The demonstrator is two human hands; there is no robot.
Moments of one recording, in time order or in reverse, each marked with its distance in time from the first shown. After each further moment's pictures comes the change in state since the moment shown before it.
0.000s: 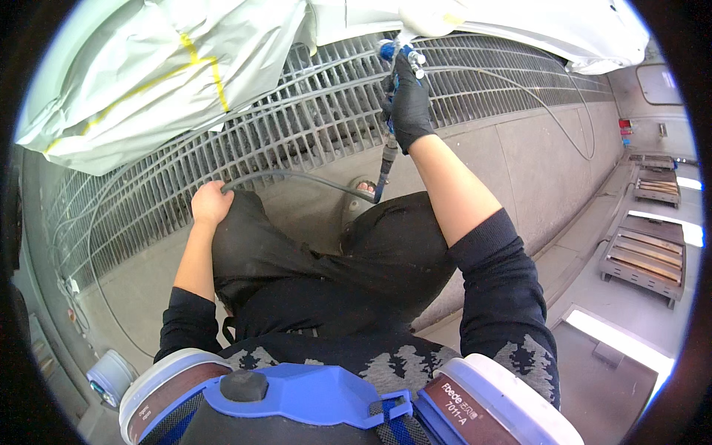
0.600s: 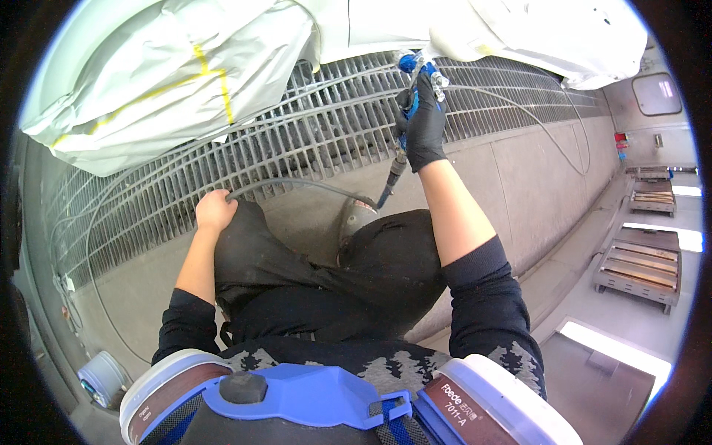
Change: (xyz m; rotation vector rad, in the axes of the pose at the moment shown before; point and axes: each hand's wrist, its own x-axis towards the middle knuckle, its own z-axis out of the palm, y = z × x) left_hand 0.001 0.005 -0.002 -0.012 -0.035 -0.011; right_hand -0.016 -0.029 -0.006 0.102 0.040 -0.090
